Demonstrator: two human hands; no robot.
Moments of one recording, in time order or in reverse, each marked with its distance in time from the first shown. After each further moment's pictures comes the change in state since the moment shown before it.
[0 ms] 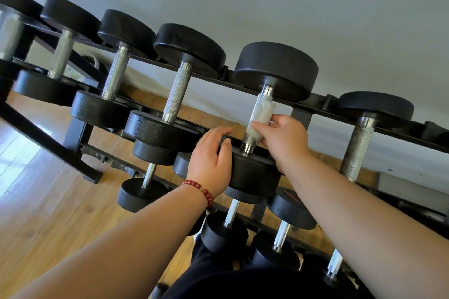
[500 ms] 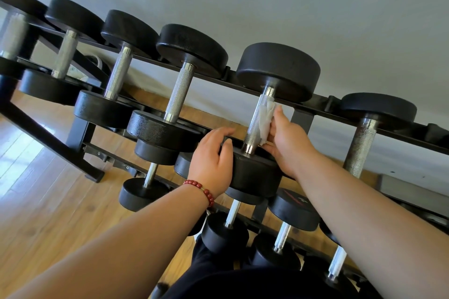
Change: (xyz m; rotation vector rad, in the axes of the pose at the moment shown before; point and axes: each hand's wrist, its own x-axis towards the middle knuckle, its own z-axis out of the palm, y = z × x) left_hand 0.000 -0.001 0.000 0.003 -0.011 -0.019; right_hand 0.005 -0.005 -0.004 0.385 -0.175 0.343
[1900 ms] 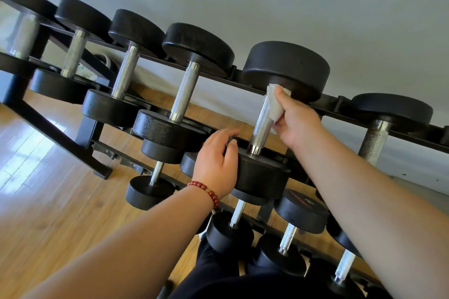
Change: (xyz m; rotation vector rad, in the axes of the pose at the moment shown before) left_hand 0.001 0.001 0.000 -0.002 -0.003 -0.019; right_hand 0.031 -0.030 0.006 0.360 0.042 -0.032
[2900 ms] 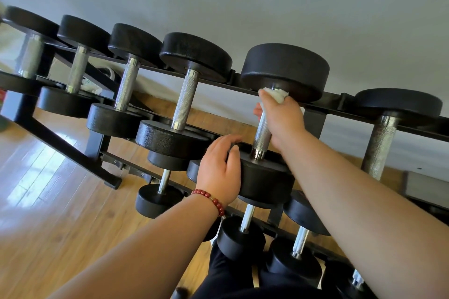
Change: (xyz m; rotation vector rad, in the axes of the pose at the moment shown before) left_hand 0.001 -0.005 0.003 -0.013 0.005 0.025; right_hand 0.001 0.015 0.026 -0.336 0.117 -0.215
